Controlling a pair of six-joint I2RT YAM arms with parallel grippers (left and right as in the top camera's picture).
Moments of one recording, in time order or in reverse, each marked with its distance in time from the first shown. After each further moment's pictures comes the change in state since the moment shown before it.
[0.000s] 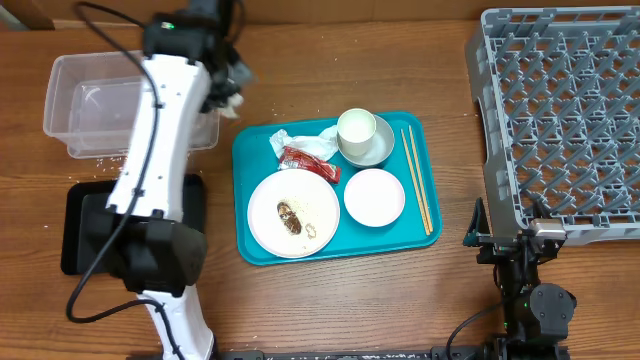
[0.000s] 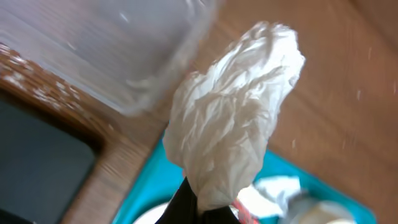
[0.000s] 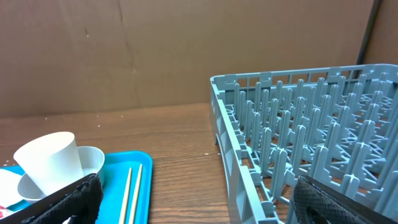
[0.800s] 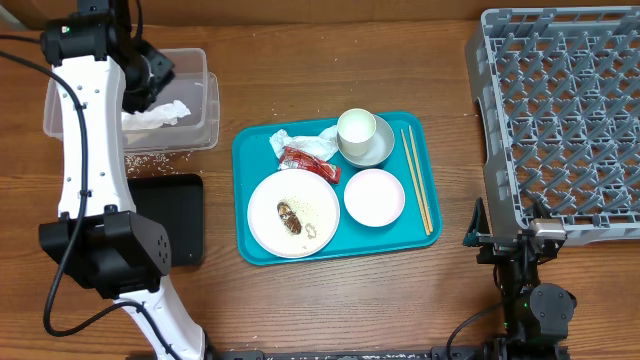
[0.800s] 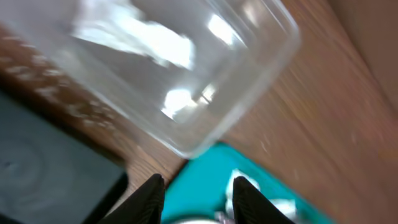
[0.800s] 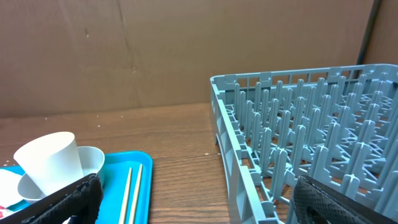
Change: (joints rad) left arm 0.245 0.000 0.002 0.011 0.180 0.079; right arm 0.000 0.000 0.000 -0.001 0.000 0.000
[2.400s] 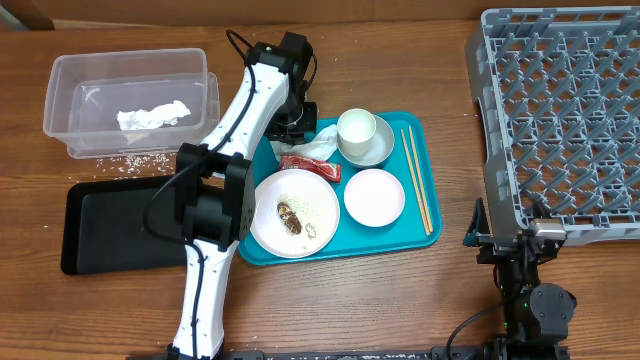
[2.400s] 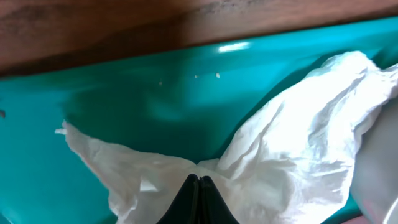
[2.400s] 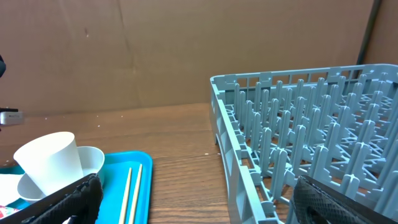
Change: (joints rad) left arm -0.448 0.399 -0.009 0.030 0.073 0.394; right arm 0.000 0.000 0.000 0.000 0.000 0.000
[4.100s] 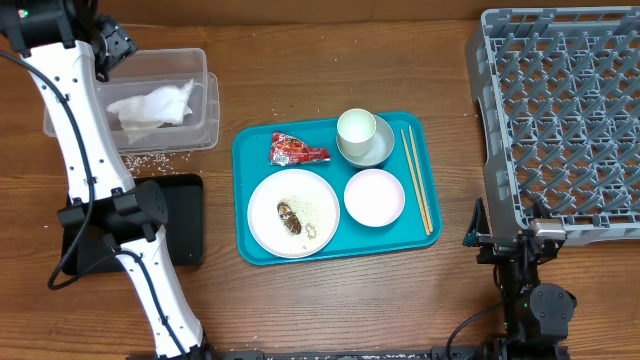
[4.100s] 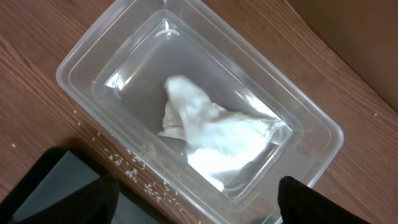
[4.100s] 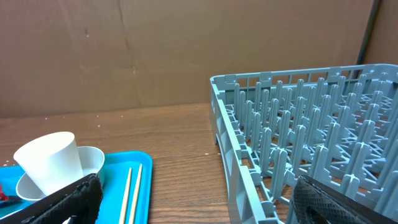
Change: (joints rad) left arm 0.552 0.008 0.834 -0.361 -0.289 -0.212; right arm 0.000 0.000 0.000 0.000 0.000 0.000
